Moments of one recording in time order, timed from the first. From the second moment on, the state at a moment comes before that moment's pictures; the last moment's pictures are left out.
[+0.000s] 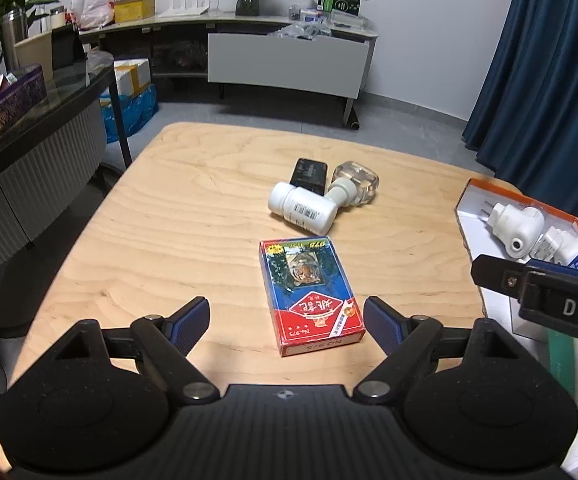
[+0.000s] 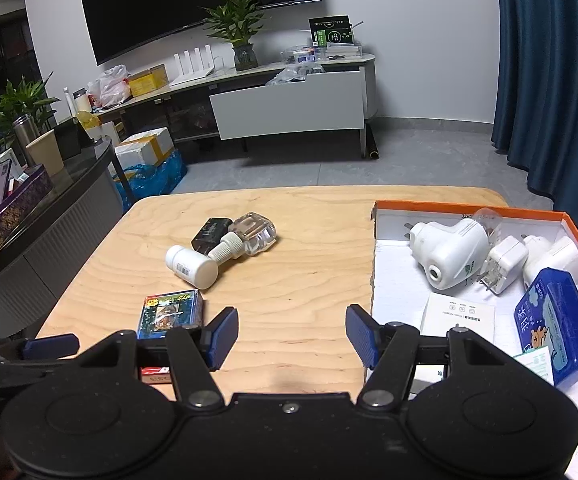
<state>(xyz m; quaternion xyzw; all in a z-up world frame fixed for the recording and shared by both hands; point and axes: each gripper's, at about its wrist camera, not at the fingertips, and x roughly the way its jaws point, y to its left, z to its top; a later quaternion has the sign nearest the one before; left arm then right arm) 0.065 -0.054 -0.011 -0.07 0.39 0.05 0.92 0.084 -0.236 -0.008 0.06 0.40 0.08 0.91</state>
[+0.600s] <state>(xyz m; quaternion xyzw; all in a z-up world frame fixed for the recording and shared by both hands) 0.103 -0.068 -0.042 -0.05 0.40 0.06 0.91 0.103 -0.241 -0.023 0.06 0.40 0.08 0.91</state>
